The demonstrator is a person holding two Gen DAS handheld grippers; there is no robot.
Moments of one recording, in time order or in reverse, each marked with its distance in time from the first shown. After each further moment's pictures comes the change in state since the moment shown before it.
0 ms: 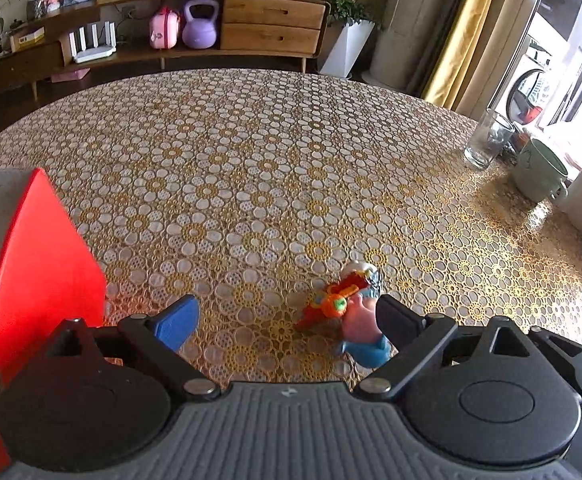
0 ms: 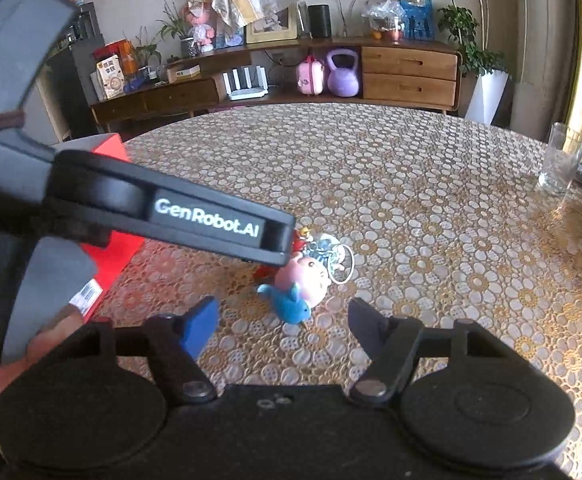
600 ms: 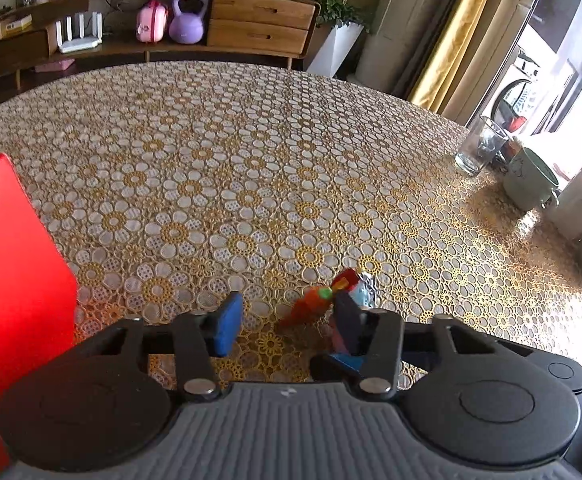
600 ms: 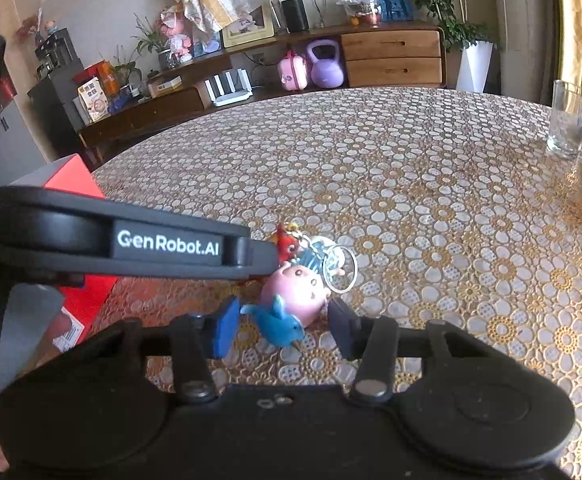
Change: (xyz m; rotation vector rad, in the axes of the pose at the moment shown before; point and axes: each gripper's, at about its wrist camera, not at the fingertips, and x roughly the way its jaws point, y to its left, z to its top) left arm 0.019 0.011 0.005 -0.041 0.001 -0.082; right arm 0.027 -0.014 0.003 0.112 -0.003 0.016
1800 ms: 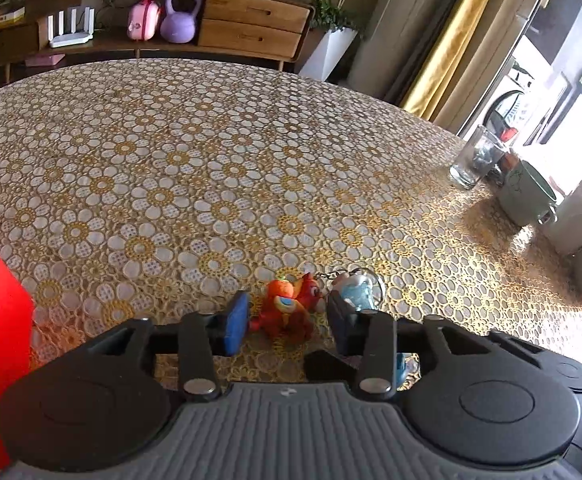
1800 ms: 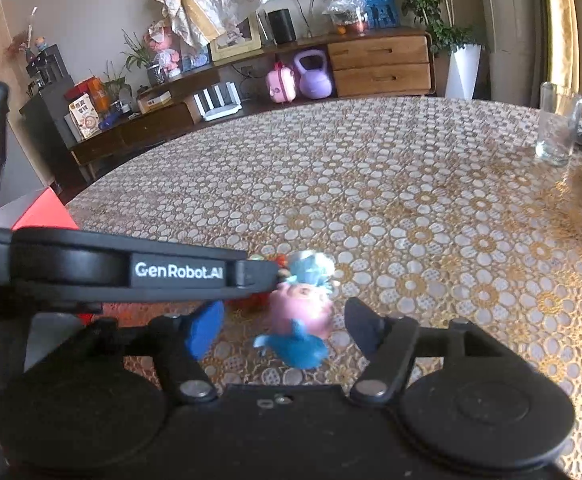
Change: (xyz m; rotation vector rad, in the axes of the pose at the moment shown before) left arm 0.025 -0.010 0.008 -0.014 -0.019 -0.043; right arm 0.011 -0.024 0.015 0.034 -0.019 0.000
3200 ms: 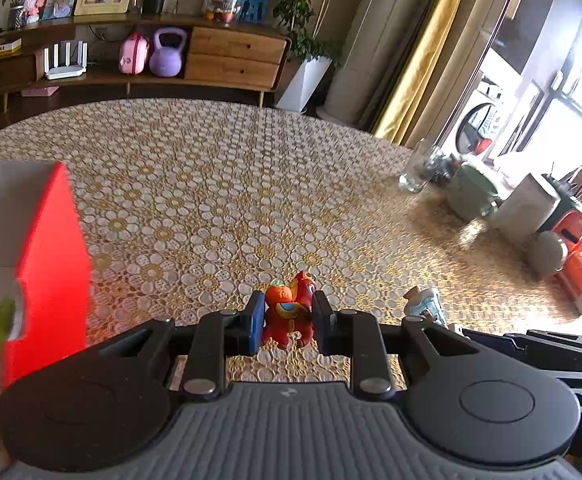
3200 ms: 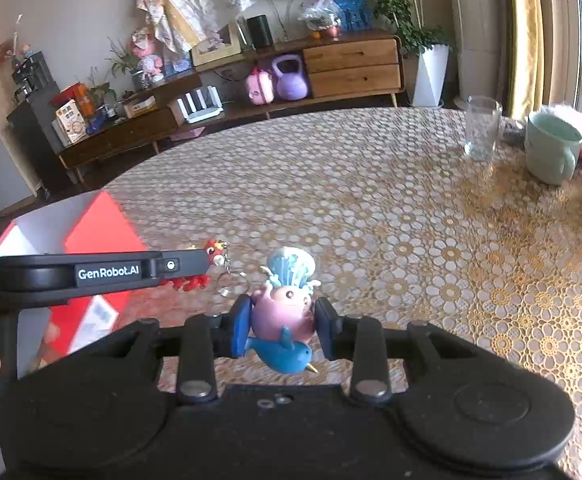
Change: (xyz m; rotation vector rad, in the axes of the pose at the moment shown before) left arm -0.107 -0.005 -0.036 0.043 -0.091 -0.046; right arm -0.123 0.022 -0.012 0.016 -0.001 -0.070
